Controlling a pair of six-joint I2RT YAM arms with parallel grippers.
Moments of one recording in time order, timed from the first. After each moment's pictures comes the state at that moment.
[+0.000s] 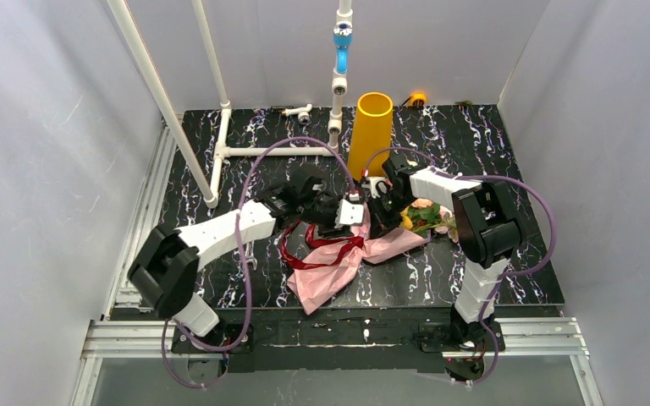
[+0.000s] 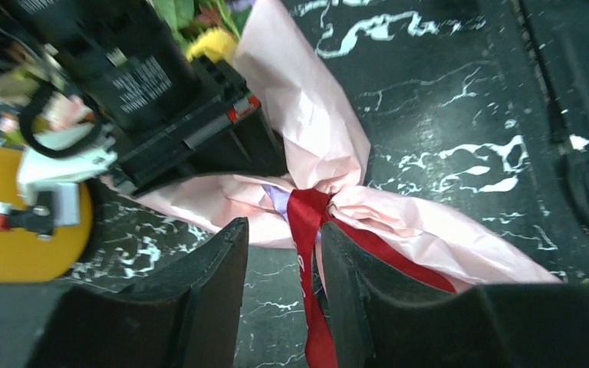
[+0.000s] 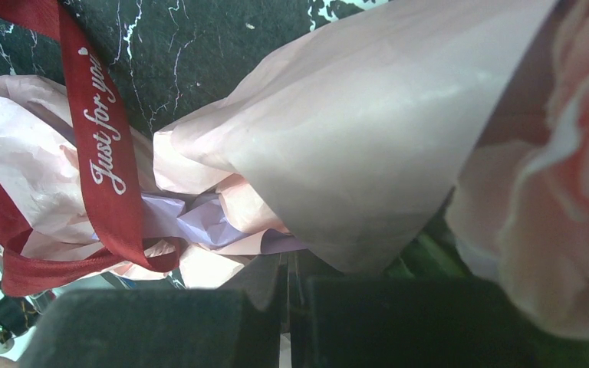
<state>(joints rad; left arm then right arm) -0.76 1.51 1.05 -0.22 0.71 0.79 0.43 1.89 1.17 -0.69 -0.54 -0.07</state>
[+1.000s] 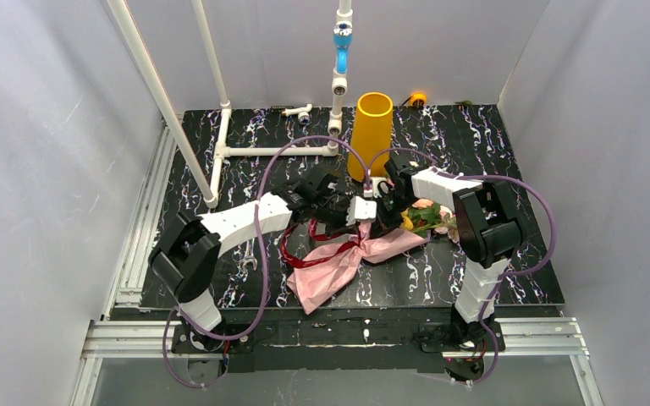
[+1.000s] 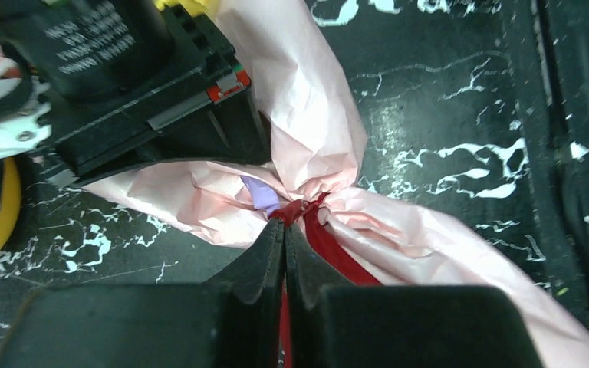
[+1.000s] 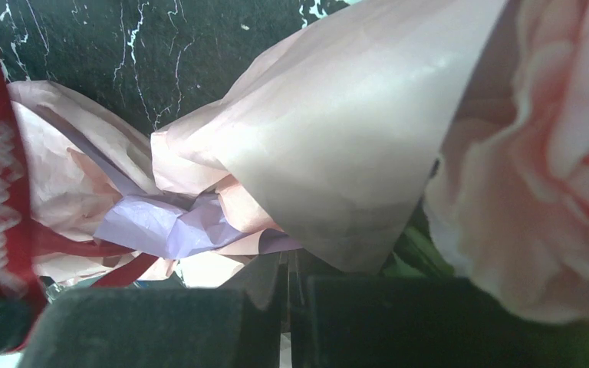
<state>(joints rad) -0.79 1.71 1.16 -0.30 0.63 0.73 0.41 1.89 1.15 -0.68 -0.57 -0.05</state>
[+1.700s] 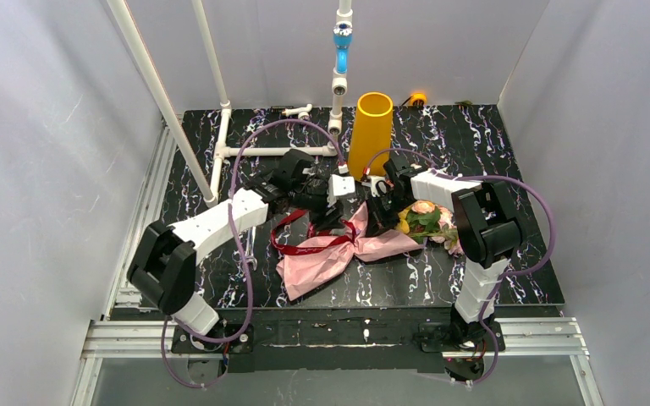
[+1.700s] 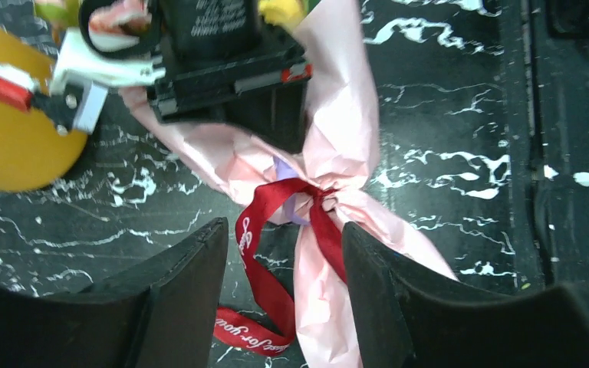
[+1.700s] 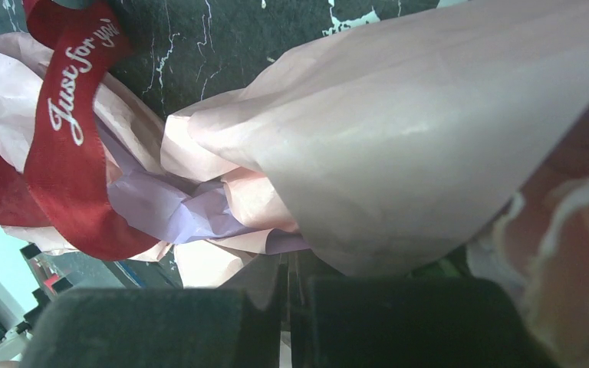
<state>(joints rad) -0.66 1.59 1.13 -0.31 0.68 0.57 0.42 1.89 1.14 -0.60 -0.61 0.00</state>
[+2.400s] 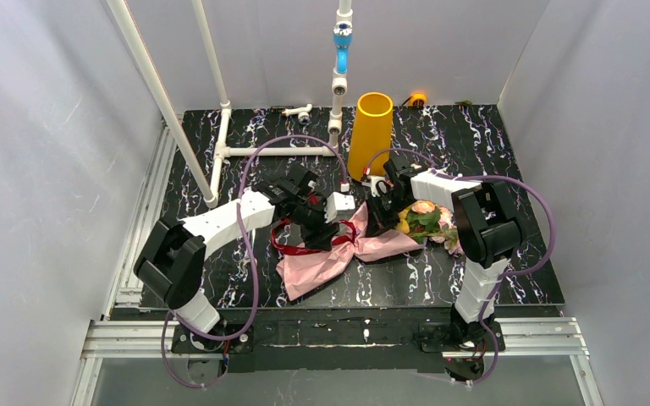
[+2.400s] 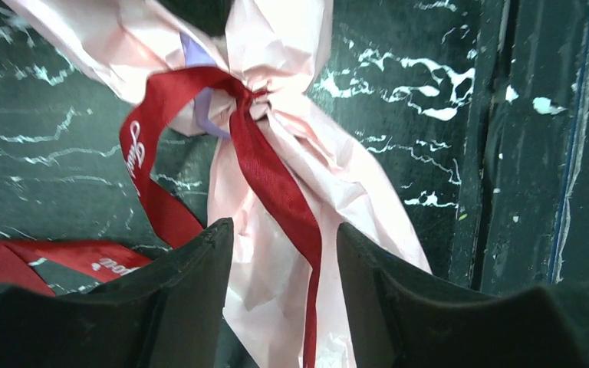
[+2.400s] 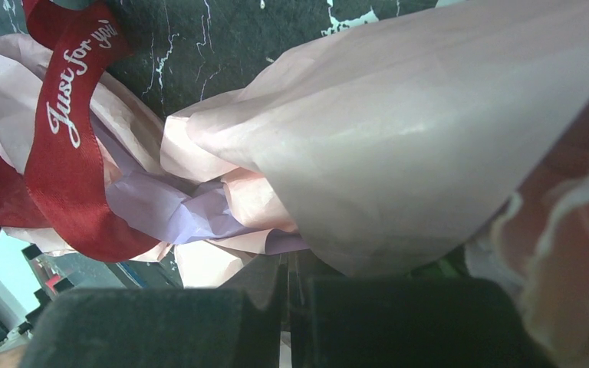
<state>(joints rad) -0.69 1.59 1.11 -0.55 0.64 0.58 0.42 1.89 1.14 -0.60 -0.61 0.00</state>
